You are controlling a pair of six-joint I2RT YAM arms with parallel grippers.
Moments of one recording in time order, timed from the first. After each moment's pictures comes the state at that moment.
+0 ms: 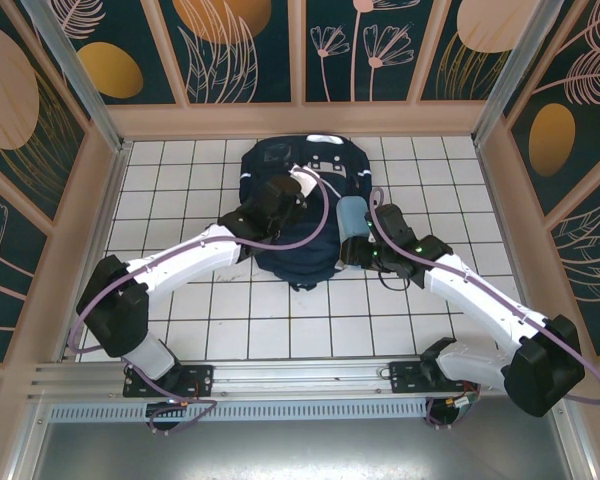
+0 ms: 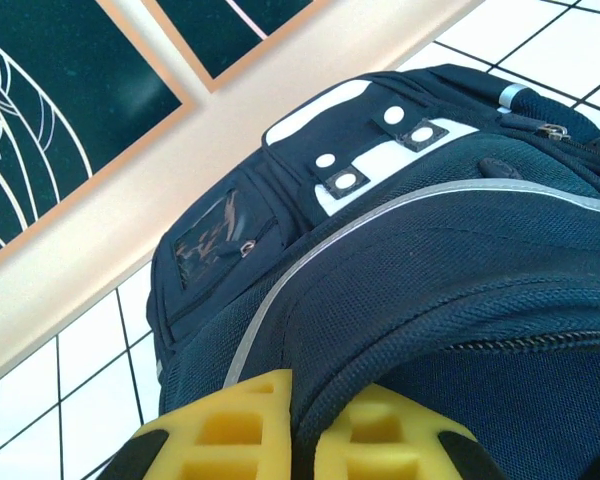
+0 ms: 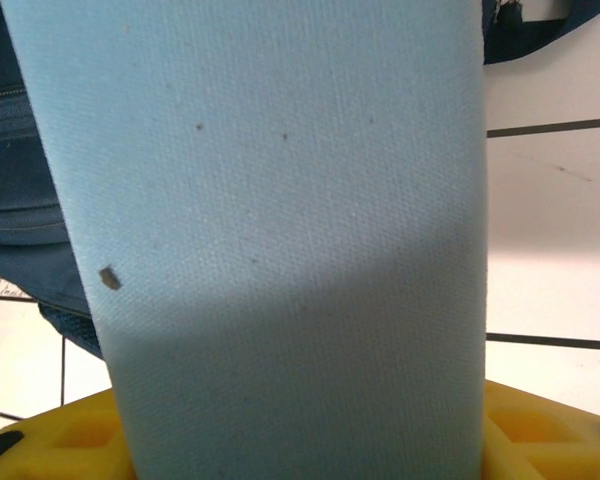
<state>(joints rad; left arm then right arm) -0.81 1.61 1.22 -0.11 -0.47 0.20 0.62 1.15 0.85 -0.62 -0.05 0.65</state>
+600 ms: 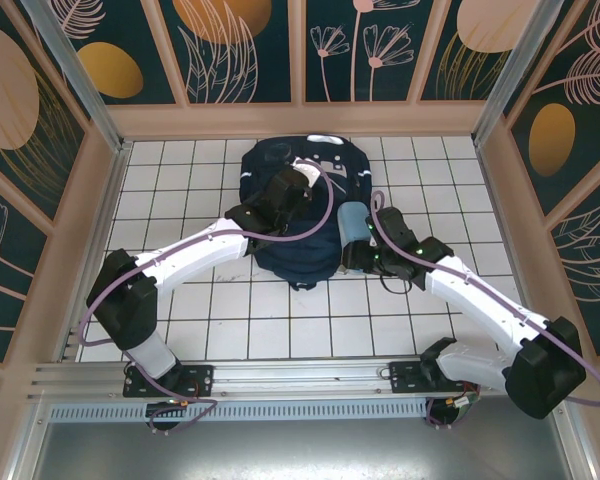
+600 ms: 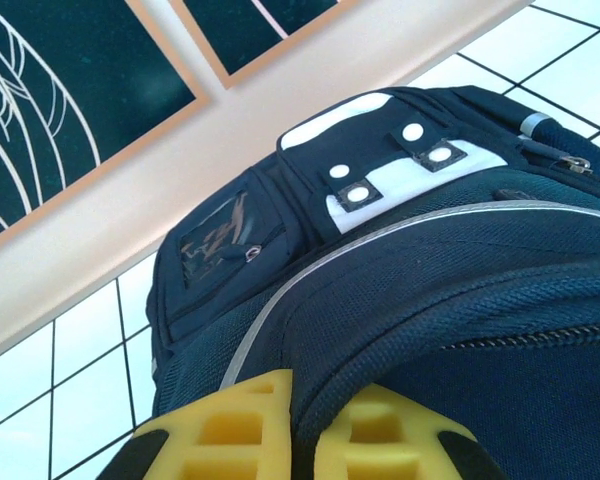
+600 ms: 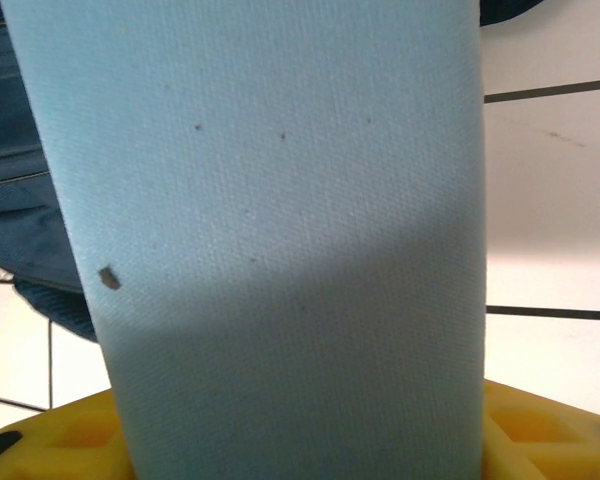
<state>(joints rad) -0.81 1.67 1.30 -0.14 -0.50 0.13 0.62 1.14 0.83 -0.65 -0.07 0.65</state>
